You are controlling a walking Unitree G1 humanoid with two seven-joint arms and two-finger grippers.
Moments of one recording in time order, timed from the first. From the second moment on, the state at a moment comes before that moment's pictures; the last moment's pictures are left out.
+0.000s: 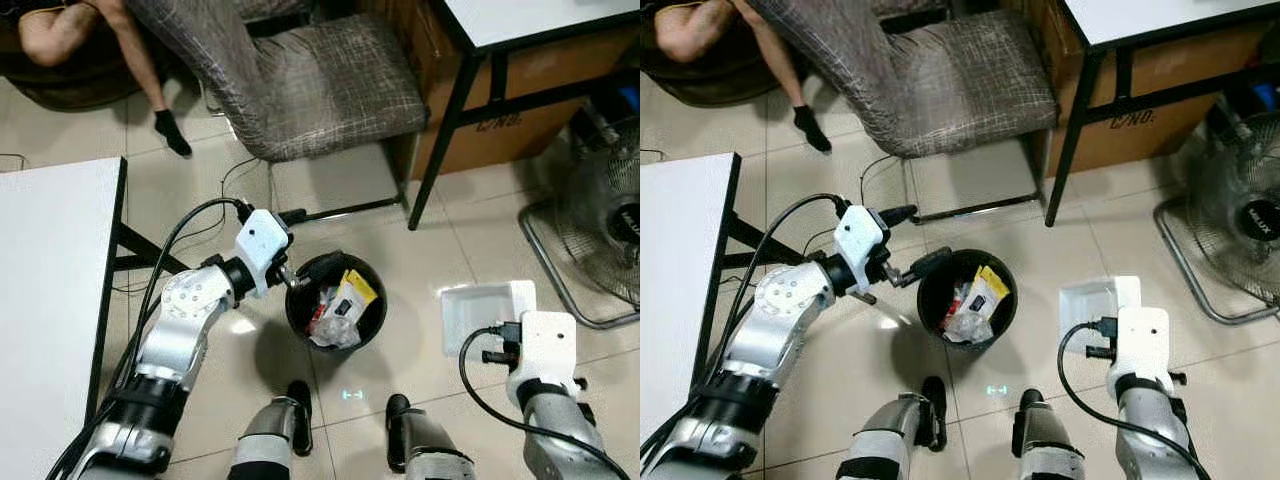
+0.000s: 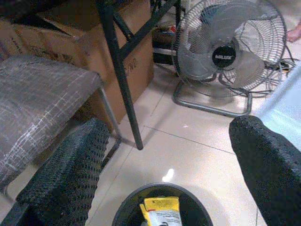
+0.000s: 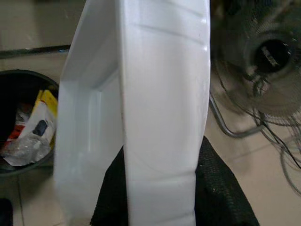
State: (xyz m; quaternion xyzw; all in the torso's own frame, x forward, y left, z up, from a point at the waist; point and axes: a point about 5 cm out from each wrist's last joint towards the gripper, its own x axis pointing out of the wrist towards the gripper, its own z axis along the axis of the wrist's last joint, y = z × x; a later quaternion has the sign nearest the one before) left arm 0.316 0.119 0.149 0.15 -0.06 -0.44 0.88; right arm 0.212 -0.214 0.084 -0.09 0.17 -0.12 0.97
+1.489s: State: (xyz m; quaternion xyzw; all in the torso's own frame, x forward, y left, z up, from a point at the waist) left arm 0.309 0.159 0.119 0.34 0.00 -0.39 0.85; right arm 0.272 -0.245 0.072 -0.13 0.12 -0.12 0.98
